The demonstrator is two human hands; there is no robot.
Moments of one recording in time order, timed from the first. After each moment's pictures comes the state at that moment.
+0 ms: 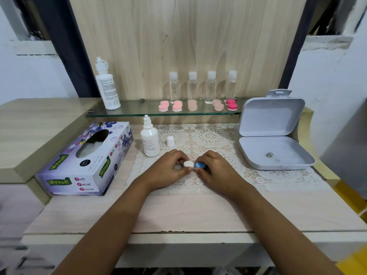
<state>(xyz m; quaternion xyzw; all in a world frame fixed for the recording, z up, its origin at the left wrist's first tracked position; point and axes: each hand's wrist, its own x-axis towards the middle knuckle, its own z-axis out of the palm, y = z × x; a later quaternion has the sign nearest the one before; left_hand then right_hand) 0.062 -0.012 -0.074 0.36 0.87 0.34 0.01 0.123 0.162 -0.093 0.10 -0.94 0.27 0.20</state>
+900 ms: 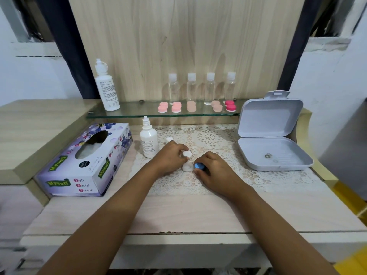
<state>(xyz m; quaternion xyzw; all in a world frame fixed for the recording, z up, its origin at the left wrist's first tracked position) 0.035 0.013 -0.059 0.30 0.92 0.27 0.02 0.123 0.161 -0.091 0.09 -0.95 0.26 0.17</state>
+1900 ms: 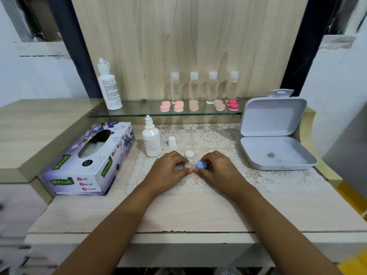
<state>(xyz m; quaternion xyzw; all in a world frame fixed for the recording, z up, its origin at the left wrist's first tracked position) 0.067 -0.012 -0.082 0.33 0.88 0.33 -0.07 0.126 0.157 -0.085 0.02 -0.93 0.32 0.19</state>
